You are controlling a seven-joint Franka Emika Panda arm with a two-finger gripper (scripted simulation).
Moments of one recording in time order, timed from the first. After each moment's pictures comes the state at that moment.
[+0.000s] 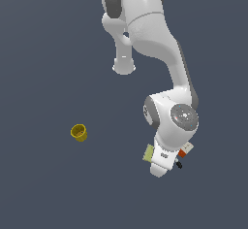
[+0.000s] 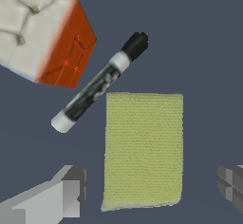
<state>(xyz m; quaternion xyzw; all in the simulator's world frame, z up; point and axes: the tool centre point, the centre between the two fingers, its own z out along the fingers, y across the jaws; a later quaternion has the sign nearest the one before) 0.130 0.149 0.060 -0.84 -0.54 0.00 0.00</state>
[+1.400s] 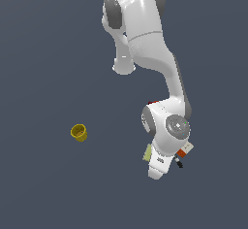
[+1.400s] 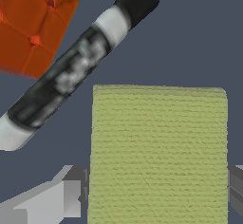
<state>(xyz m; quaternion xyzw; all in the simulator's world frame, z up) 0.131 0.149 0.011 -0.84 -0.54 0.00 0.00</state>
